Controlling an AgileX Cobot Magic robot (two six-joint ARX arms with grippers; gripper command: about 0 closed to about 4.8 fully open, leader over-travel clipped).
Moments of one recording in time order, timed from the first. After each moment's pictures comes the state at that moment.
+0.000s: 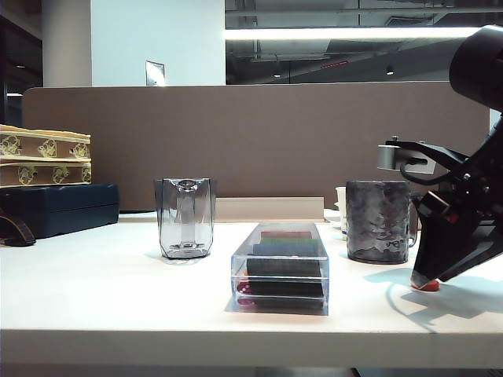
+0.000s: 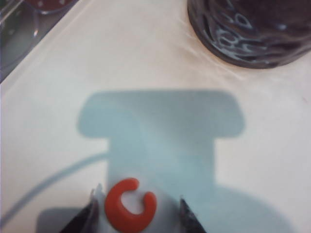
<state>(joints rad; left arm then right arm) 0.04 0.00 0.00 0.05 -0.02 0.05 0.32 1.42 0.62 -0.18 -0.20 -0.22</state>
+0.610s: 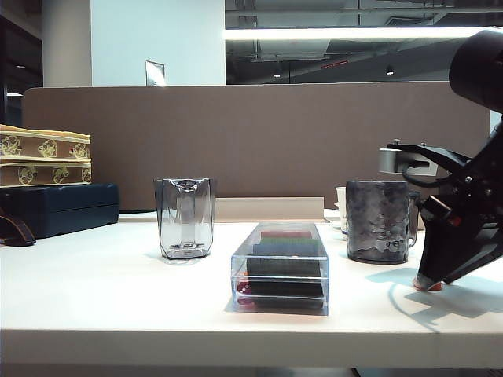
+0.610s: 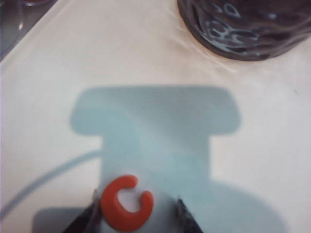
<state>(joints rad) 0.04 0.00 0.00 0.05 -0.02 0.05 0.32 1.42 0.62 -0.19 -0.17 -0.22</state>
